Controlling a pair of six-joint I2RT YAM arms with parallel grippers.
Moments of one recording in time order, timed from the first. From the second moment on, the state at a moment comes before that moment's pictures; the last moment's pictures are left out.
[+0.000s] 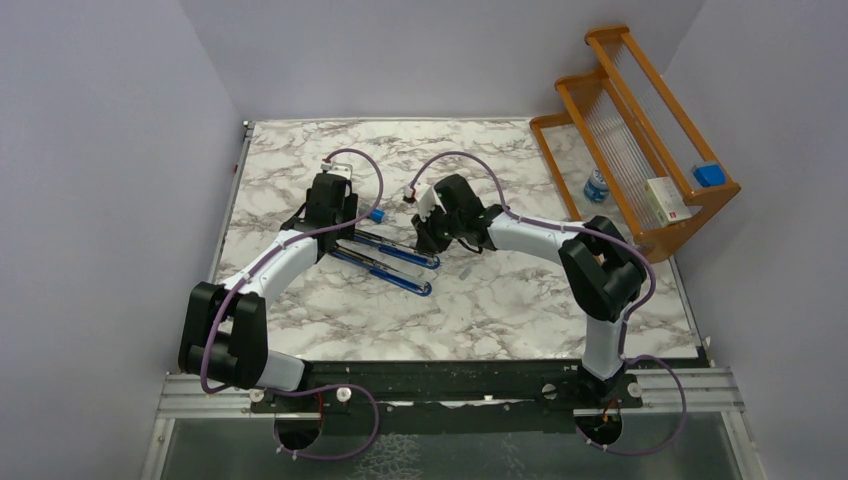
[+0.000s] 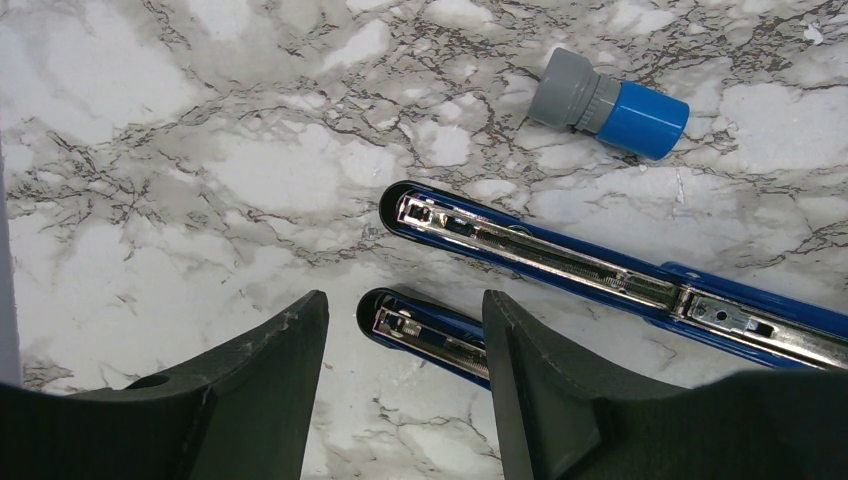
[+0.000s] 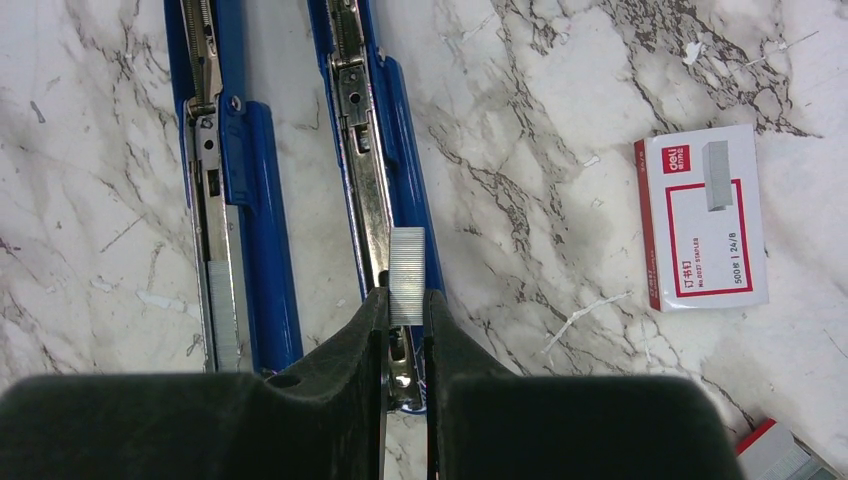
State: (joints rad) left arm -0.28 1.41 0.87 -0.23 -0.29 -0.04; right arm 0.73 1.92 1.27 -0.11 -0.32 -0.15
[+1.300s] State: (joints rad) left arm -0.28 1.41 0.87 -0.23 -0.29 -0.04; right arm 0.75 1.90 1.24 -0.05 -0.32 -0.18
